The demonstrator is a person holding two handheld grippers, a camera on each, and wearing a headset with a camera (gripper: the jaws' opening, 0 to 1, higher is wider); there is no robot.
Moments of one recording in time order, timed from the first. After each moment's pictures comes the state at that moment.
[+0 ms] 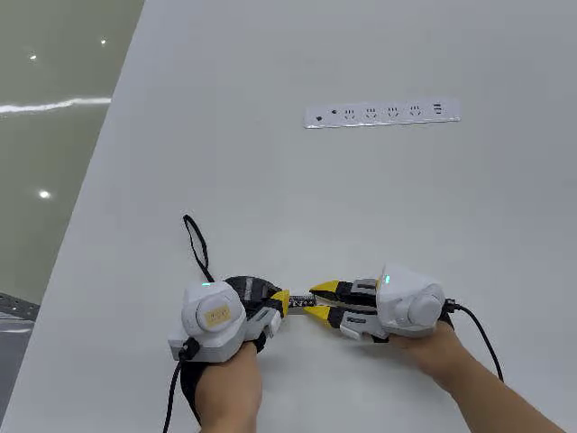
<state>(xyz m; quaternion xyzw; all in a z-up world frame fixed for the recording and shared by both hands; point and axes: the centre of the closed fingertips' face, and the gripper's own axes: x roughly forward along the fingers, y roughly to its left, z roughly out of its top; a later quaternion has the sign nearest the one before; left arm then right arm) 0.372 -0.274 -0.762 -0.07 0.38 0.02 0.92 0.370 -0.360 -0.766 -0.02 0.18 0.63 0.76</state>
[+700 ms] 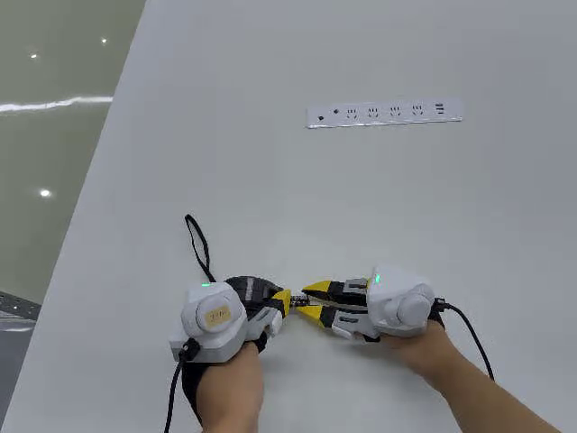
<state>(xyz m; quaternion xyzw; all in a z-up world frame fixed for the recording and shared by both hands) 0.373 -0.273 -0.761 -0.08 0.38 0.02 0.92 0.372 -0.348 -0.767 -0.02 0.18 0.63 0.75</state>
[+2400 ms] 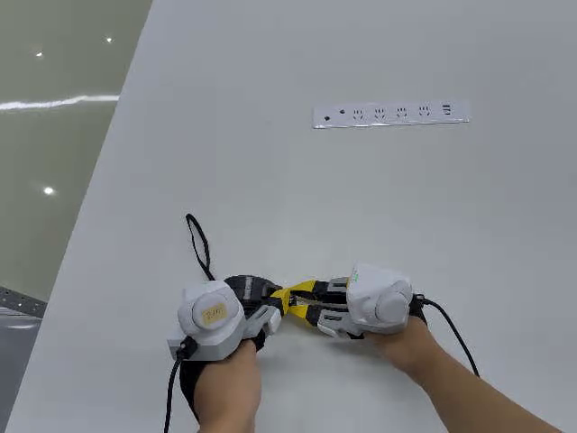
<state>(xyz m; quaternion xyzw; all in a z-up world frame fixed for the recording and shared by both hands) 0.373 -0.264 -0.760 -0.10 0.38 0.03 0.92 0.367 -0.318 -0.769 -0.05 0.18 0.65 0.74</state>
